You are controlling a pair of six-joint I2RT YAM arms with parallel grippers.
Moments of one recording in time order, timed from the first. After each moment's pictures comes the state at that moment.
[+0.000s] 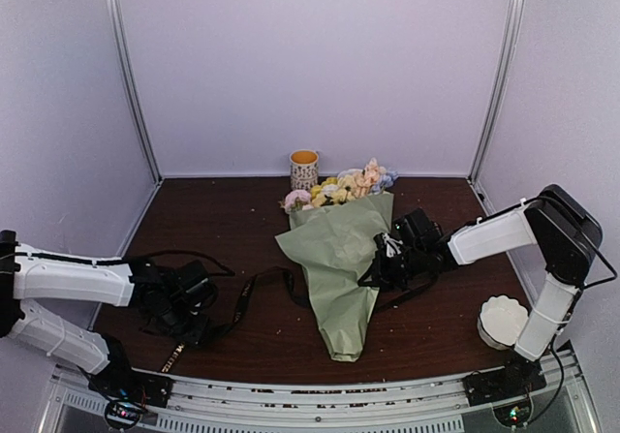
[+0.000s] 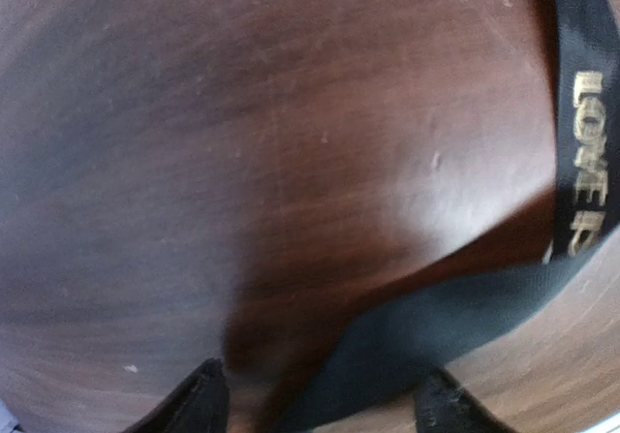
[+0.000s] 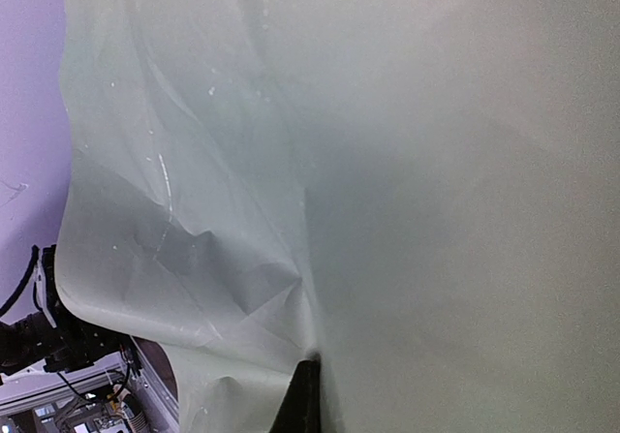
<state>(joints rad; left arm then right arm) -0.90 1.25 0.57 -0.77 -0.16 -0.63 0.61 1.75 0.83 0.03 -0.47 0.83</state>
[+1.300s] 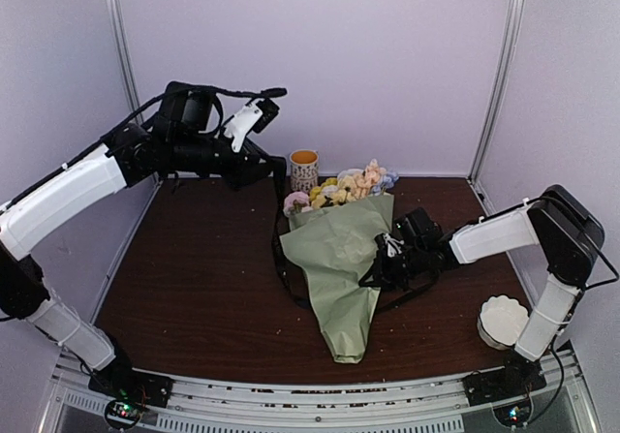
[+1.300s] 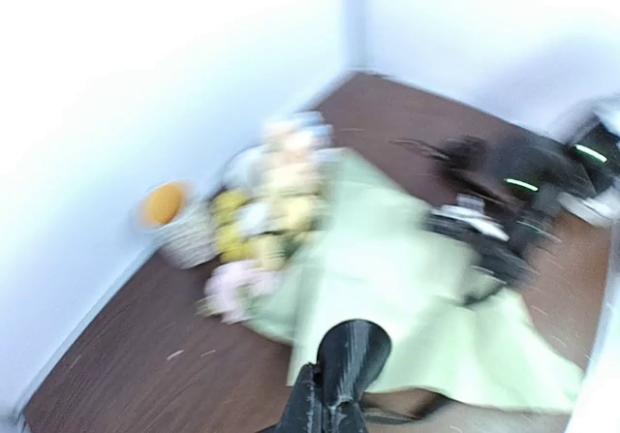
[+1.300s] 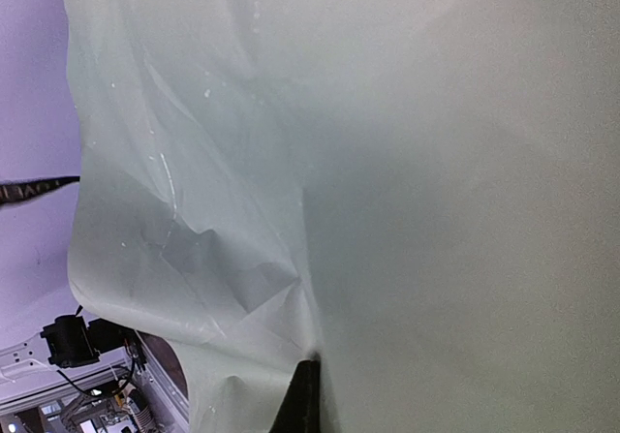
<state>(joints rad) -0.71 1.49 1.58 -0.56 0.10 0.18 0.60 1.74 0.83 0.00 -0.49 0.83</state>
